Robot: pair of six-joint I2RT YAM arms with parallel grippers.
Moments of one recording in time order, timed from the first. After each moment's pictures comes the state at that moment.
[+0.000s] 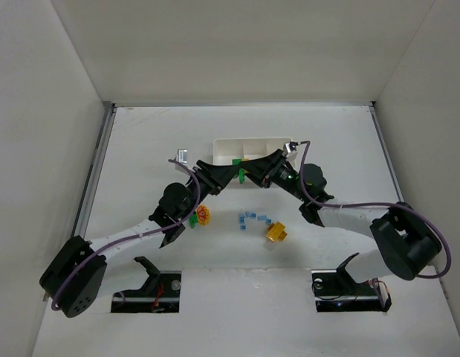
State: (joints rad) left arm -0.72 1.12 0.40 0.83 -0.05 -1.17; right arm 0.63 1.41 0.58 0.94 -0.29 1.45
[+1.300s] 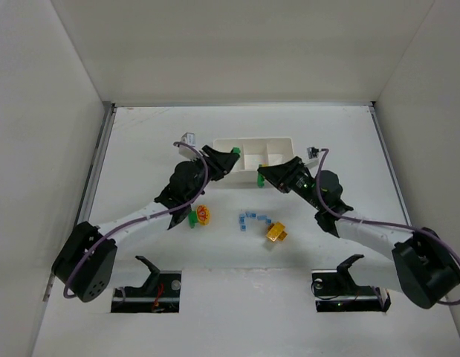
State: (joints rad) left arm -0.65 1.25 0.59 0.61 -0.11 -0.99; right arm 0.53 1.22 0.44 0.79 -0.23 1.22
